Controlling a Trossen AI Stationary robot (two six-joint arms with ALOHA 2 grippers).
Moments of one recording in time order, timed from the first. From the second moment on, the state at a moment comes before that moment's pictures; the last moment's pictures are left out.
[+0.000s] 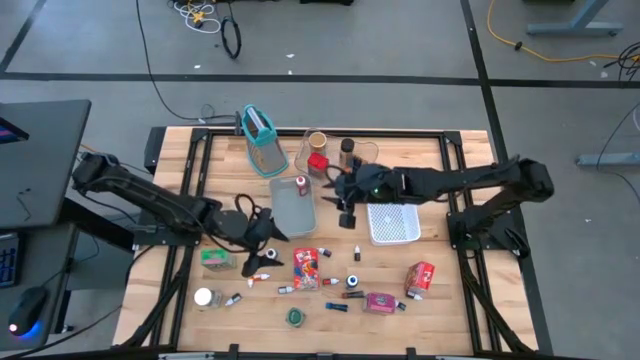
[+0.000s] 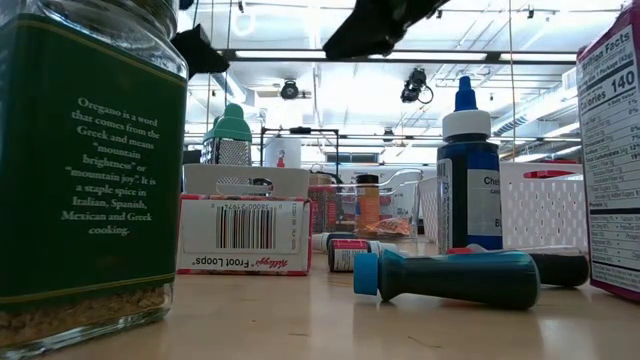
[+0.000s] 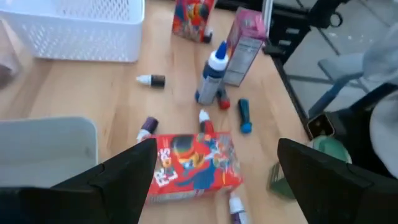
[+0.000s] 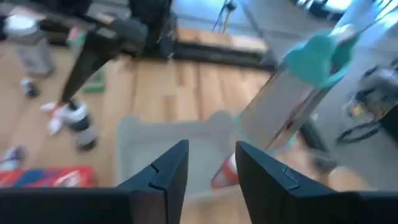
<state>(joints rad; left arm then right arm) -0.33 1.13 0.68 -0.04 -0.08 -0.31 0.02 1.50 1.20 -0.21 0.20 -0.12</state>
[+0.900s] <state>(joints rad) -0.35 1.23 0.68 -0.31 -0.22 -0.49 0.20 1.05 0.78 -0.10 0.50 0.07</state>
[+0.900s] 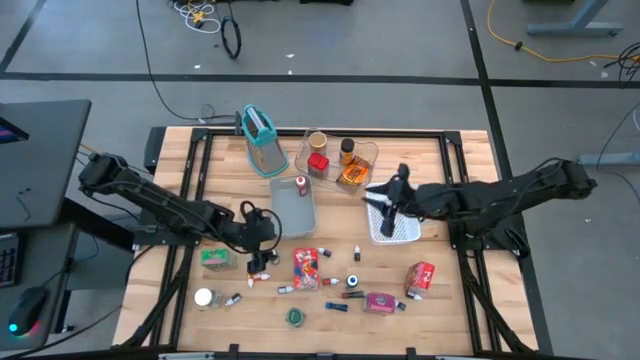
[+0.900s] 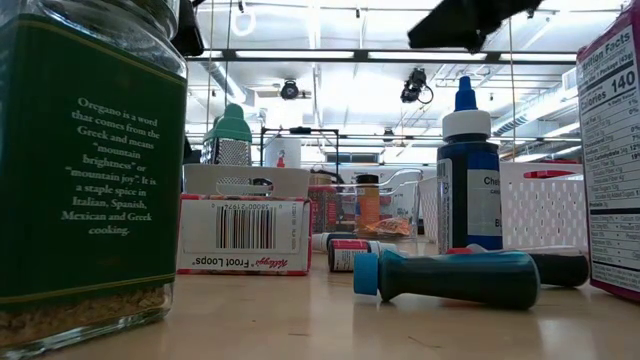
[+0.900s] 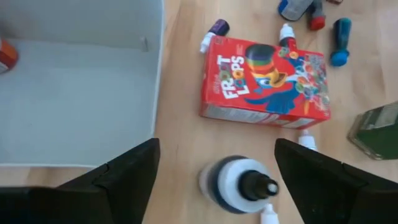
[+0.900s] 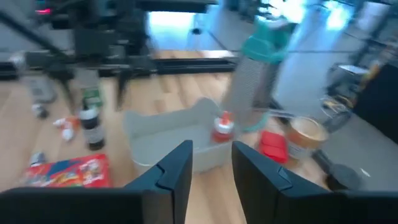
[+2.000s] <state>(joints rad) -0.42 1.35 0.85 -0.29 -0.35 -0.50 0.19 0.98 0.72 -0.06 0.45 0.12</state>
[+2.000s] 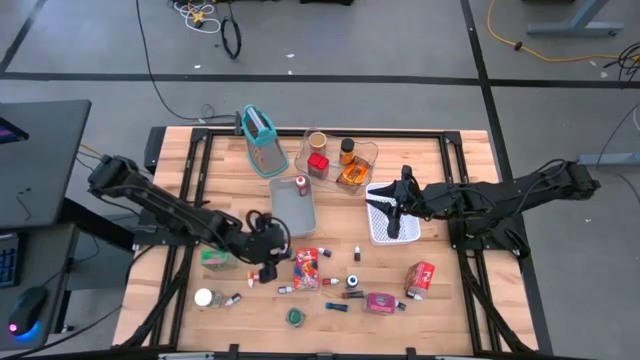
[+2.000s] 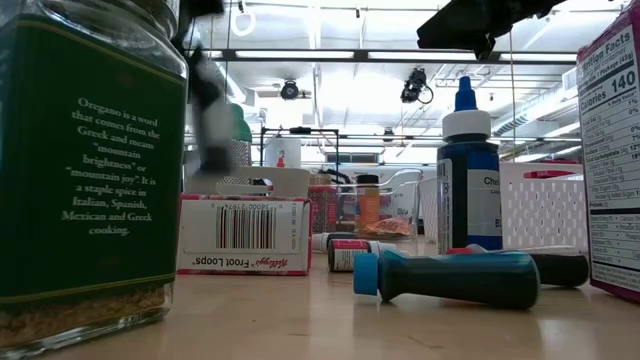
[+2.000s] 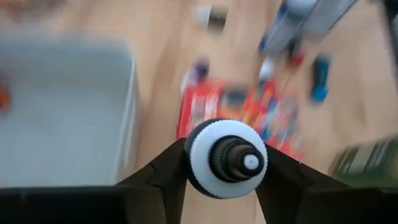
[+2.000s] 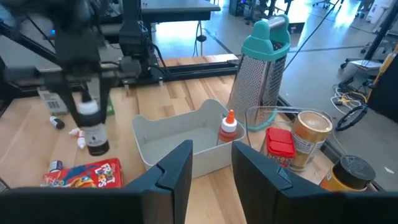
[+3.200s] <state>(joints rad) 0.12 1.68 0.96 -0.37 -0.57 -0.61 0.19 0.98 0.72 -0.09 0.45 0.12</state>
